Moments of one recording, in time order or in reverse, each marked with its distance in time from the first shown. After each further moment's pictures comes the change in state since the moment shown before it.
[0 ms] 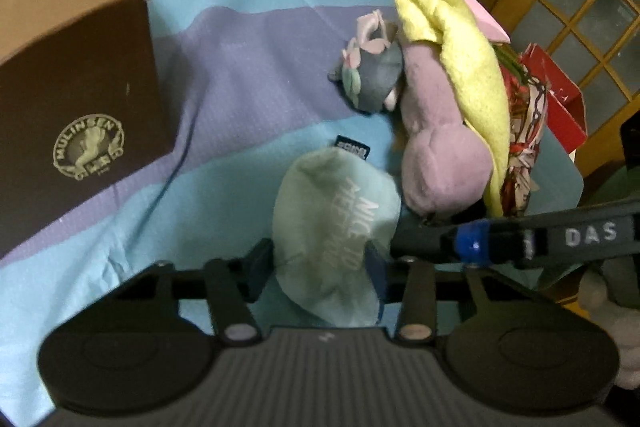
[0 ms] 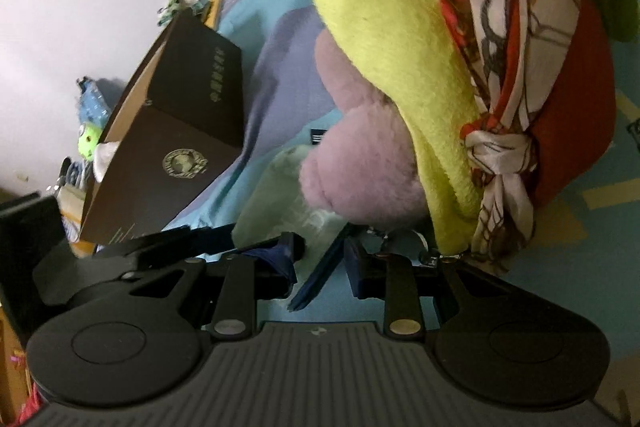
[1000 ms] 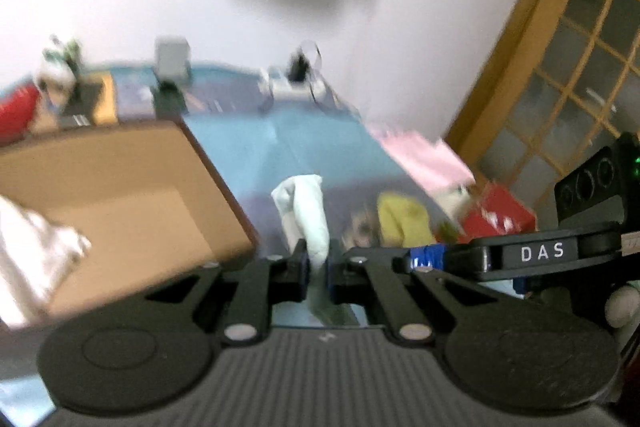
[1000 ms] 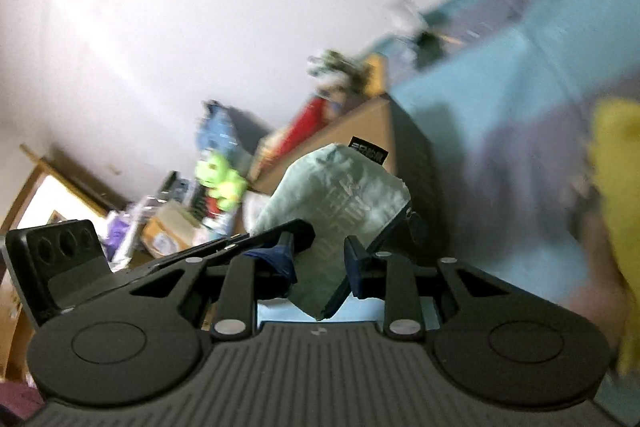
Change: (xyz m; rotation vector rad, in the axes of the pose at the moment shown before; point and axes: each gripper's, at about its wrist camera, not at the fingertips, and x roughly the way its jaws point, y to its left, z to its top) left arm -0.152 0.034 0.026 -0.030 -0.366 -0.080; right arm -0.045 0.137 0.039 -0.240 -0.165 0.304
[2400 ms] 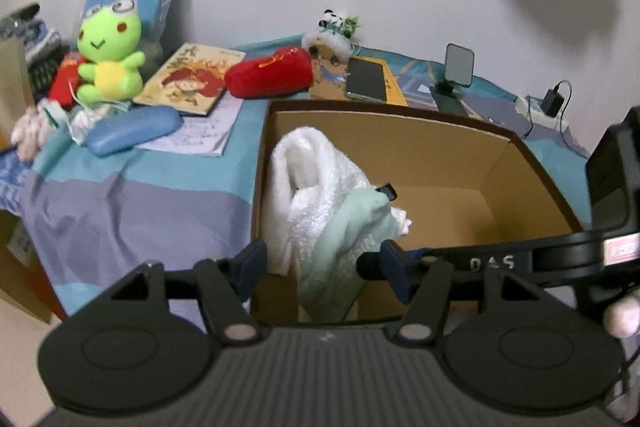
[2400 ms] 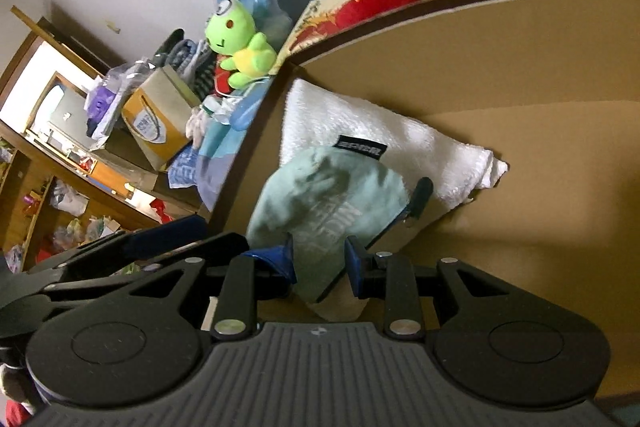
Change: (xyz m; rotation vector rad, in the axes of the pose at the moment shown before) left arm -0.095 0.199 -0.022 -0.270 -0.035 0.558; right arm 0.241 0.074 -0.025 -0.202 0.385 0.012
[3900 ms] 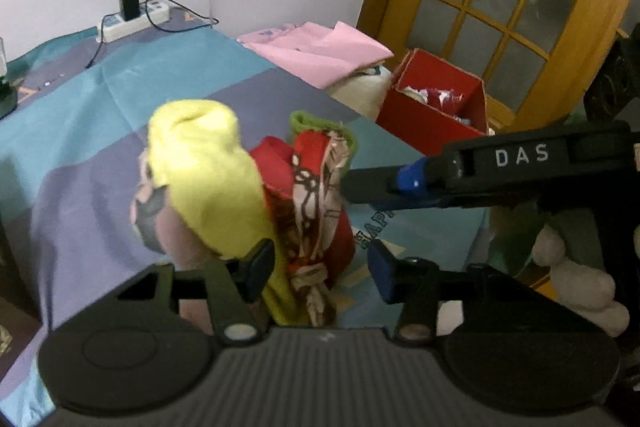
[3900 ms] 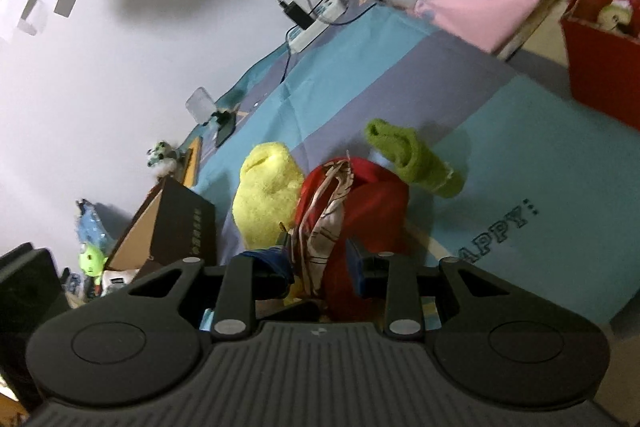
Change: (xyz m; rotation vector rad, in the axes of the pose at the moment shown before) left arm 0.015 -0.405 -0.131 0.641 0.202 -0.653; right arm -0.333 -0.199 -0.209 0.512 -0.563 -0.352
